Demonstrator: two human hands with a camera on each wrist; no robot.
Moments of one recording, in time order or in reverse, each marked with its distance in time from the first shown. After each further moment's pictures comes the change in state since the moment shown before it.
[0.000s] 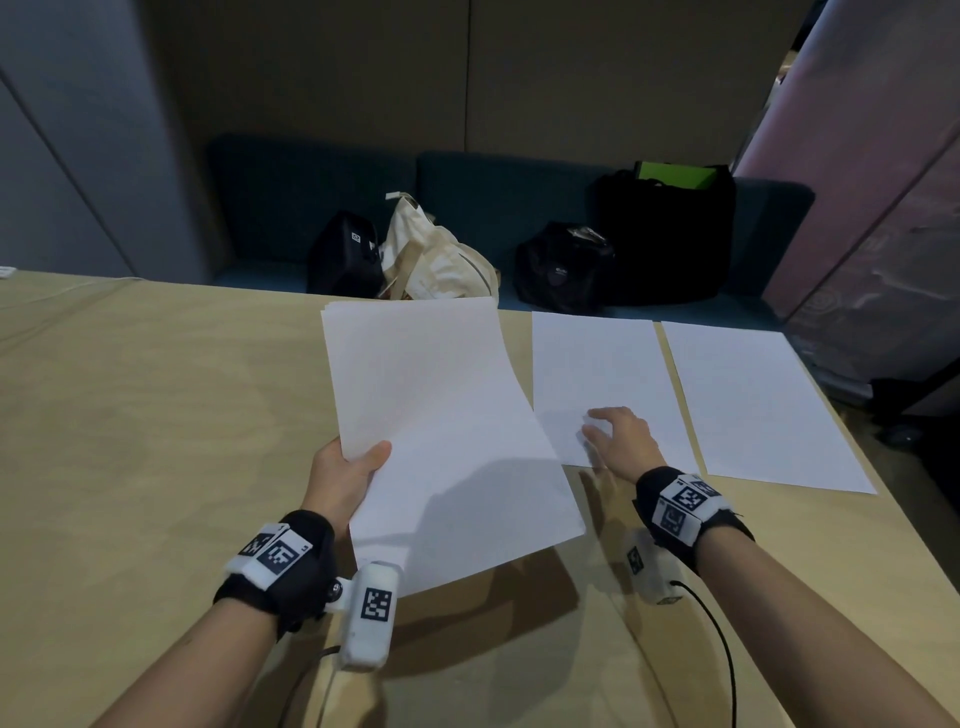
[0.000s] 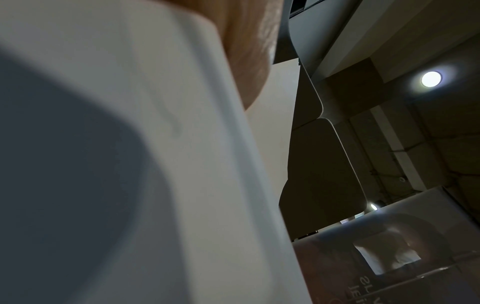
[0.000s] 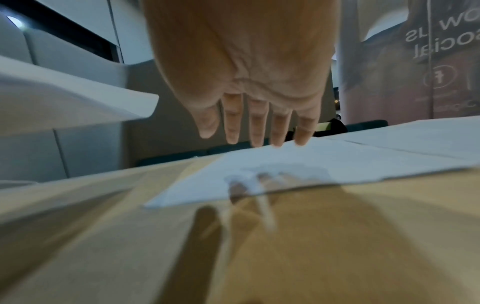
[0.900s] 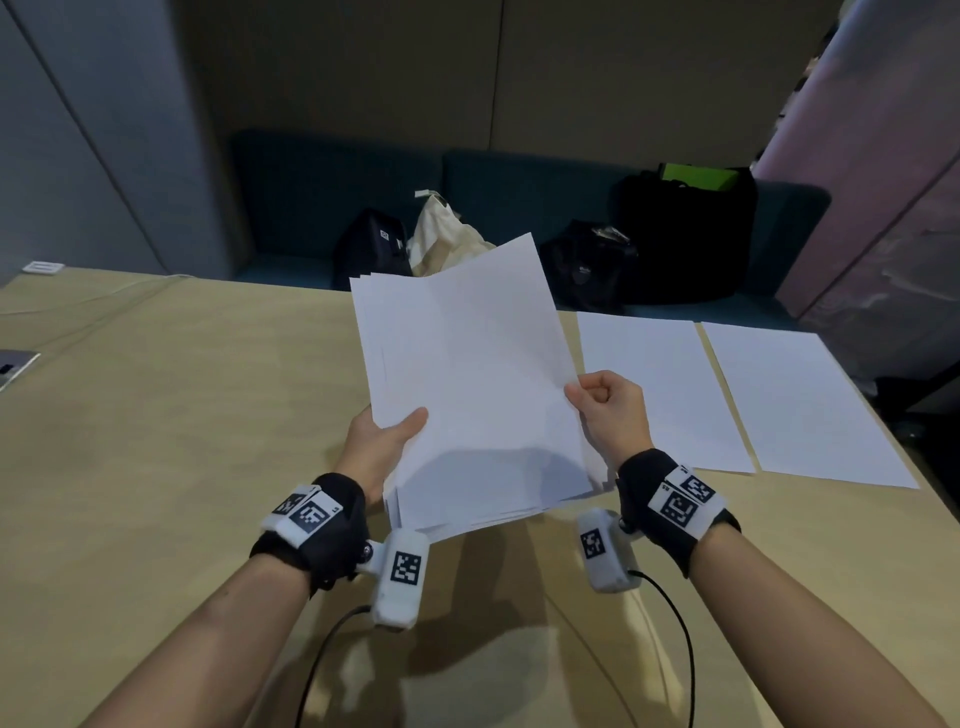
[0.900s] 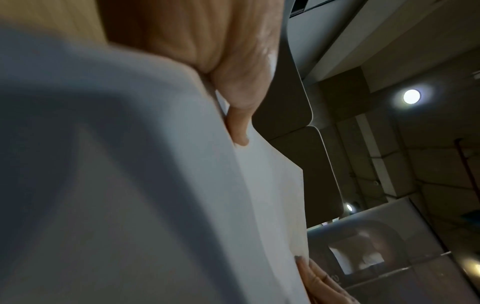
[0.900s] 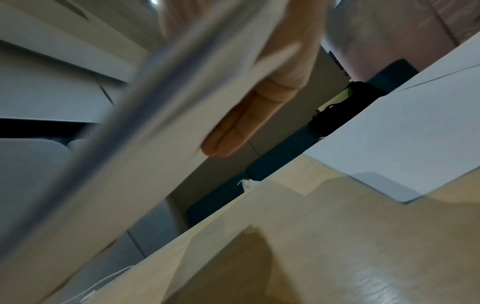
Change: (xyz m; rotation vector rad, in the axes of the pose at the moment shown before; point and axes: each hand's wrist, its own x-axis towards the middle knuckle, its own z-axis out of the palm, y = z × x) left_hand 0.023 0.033 -0.060 -0.117 -0.168 -0.026; right_hand -0.035 -0.124 0.038 0.760 0.218 -0.026
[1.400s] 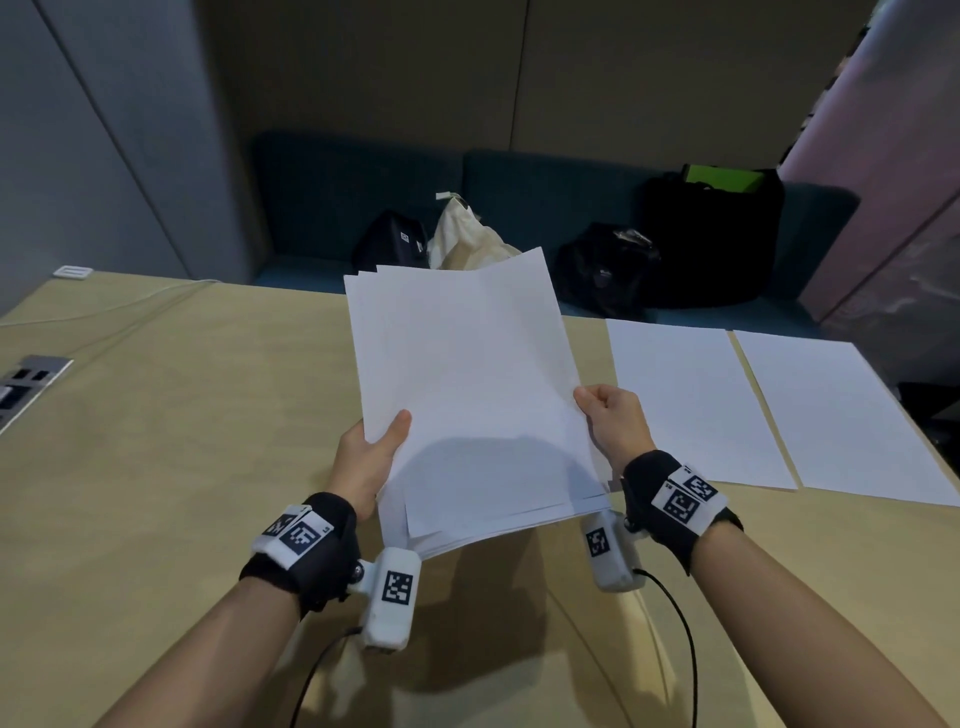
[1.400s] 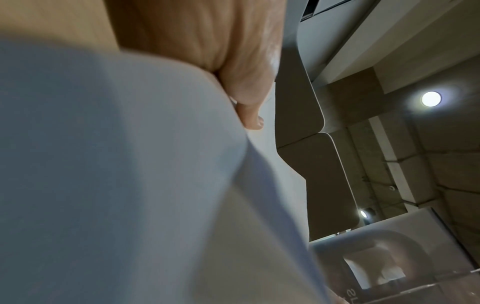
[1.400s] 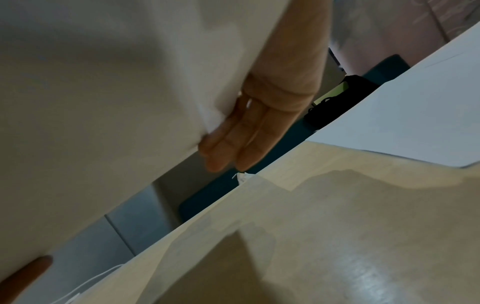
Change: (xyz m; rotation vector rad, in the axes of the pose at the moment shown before) left_hand 0.012 0.002 -0.046 0.022 0.087 0.064; right_hand 0.012 -0.002 0.042 -0.082 -0.060 0.094
